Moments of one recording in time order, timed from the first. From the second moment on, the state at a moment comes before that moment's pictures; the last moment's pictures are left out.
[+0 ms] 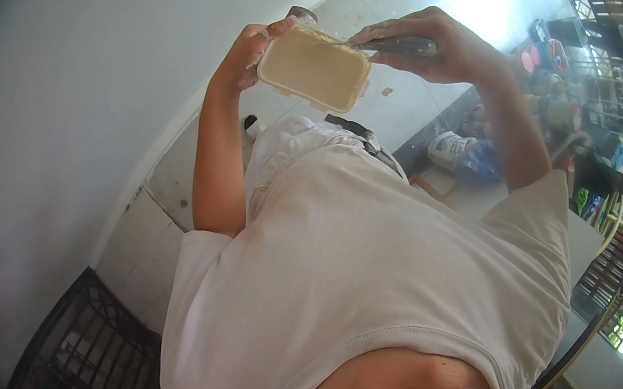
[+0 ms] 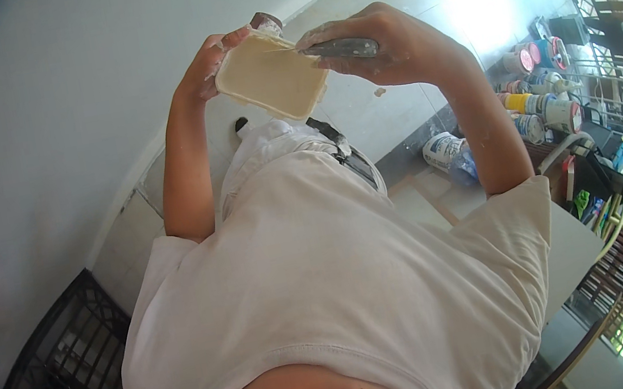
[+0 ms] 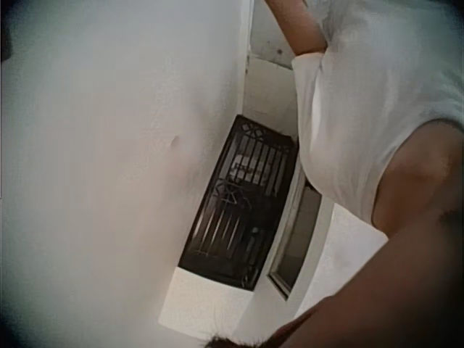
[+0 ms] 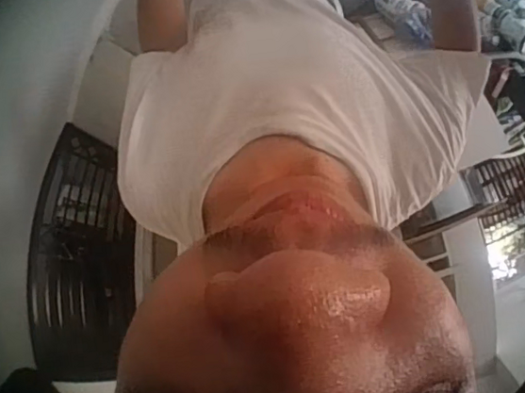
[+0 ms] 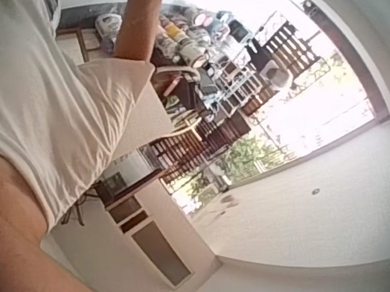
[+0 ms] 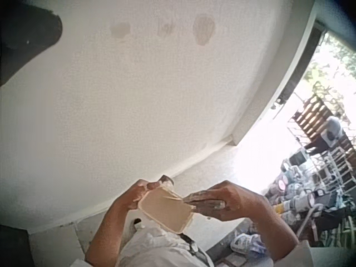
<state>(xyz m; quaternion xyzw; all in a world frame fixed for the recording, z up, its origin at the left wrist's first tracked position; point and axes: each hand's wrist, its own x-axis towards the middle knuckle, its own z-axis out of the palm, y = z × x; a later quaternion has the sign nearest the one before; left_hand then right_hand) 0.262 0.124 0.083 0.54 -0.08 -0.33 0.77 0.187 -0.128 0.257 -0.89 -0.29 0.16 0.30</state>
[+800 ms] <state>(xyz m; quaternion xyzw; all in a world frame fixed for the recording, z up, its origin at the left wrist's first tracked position) 0.114 -0.028 0.105 0.59 -0.03 -0.27 0.76 0.054 -0.306 0.265 -0.83 -0.45 0.10 0.30</state>
